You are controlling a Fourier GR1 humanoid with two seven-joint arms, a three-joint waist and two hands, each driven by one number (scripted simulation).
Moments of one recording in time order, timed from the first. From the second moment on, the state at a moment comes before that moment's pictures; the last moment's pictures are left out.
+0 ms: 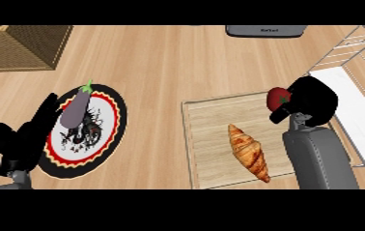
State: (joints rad) left arm 0.01 0.32 0.14 -1.42 0.11 -0.05 0.09; right arm -0.38 -0.12 0.00 -1.48 1.24 0.23 1.00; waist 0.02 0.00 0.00
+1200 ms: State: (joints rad) left arm -0.01 0.32 0.16 -1.40 0.10 -0.06 0.11; right arm -0.85 0.00 -0.11 -1.83 1.56 0.23 1.19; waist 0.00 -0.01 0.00
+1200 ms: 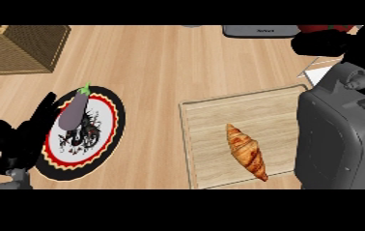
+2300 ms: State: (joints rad) left arm 0.03 0.31 0.17 -1.43 0.09 -0.06 0.10; right arm -1.17 -0.18 -0.44 -1.68 1.86 0.57 0.96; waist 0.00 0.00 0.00
